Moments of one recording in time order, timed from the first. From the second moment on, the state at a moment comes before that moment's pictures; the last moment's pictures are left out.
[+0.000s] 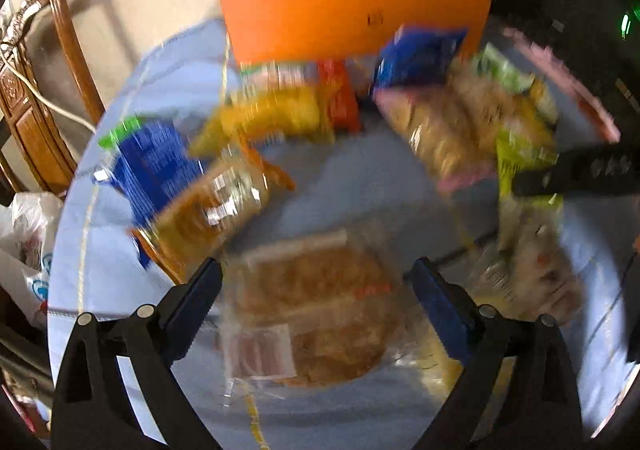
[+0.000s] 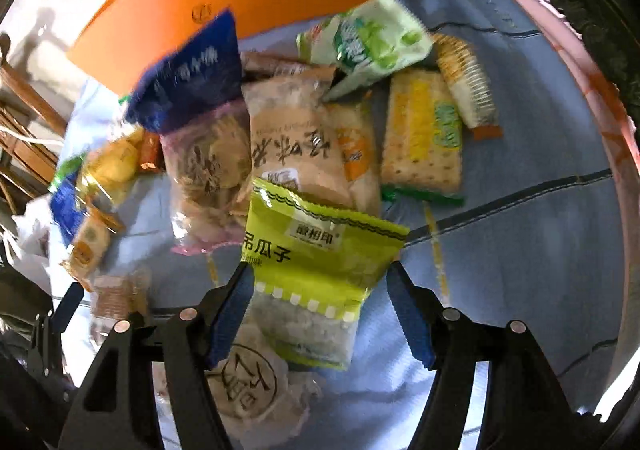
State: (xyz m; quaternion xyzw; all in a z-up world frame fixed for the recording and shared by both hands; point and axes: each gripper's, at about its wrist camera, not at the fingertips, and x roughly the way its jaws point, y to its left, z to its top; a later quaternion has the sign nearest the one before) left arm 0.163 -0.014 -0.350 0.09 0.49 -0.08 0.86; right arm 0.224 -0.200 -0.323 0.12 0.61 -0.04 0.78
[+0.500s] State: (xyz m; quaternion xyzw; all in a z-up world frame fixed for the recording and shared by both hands) left arm 0.146 -0.007 -0.354 0.10 0.47 -0.08 0.87; right arm 0.215 -0.182 -0.317 0.07 0.60 0.02 0.80
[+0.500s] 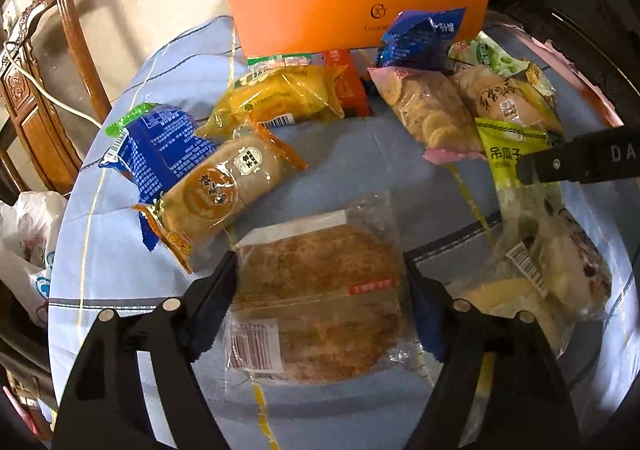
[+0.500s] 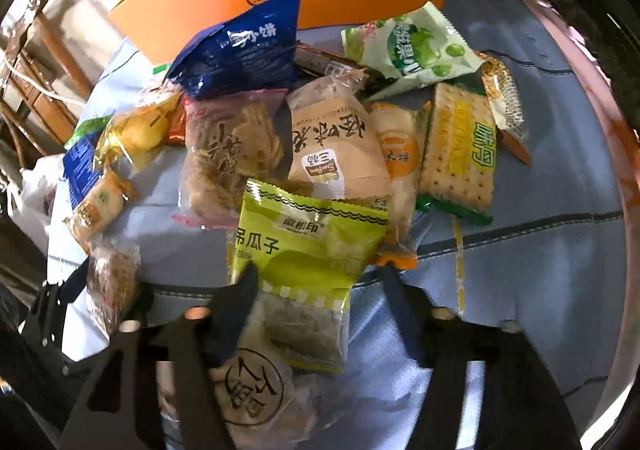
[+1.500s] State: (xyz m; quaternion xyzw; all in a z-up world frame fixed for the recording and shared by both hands) left arm 0.129 0.026 -0.292 0.02 0.41 -0.12 0.91; right arm 0.166 -0.234 -0.245 0.09 0.51 0.02 0.86
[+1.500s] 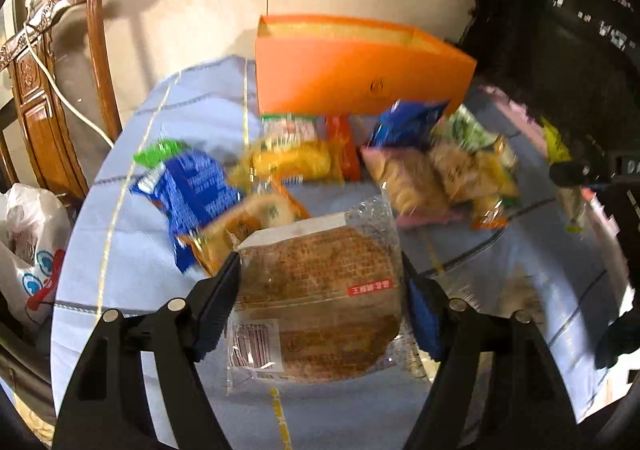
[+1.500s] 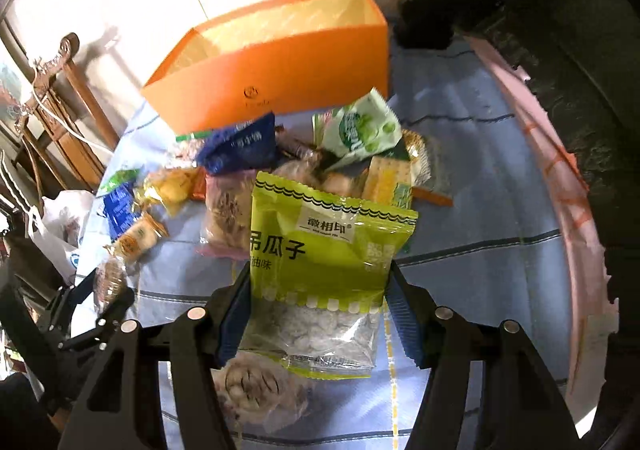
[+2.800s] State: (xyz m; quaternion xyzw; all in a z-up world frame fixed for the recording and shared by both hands) left arm 0.394 -0.046 -0.122 0.03 0.30 -0.10 0.95; right arm 0.411 -0.268 -0.078 0.08 0.37 0.05 0.92
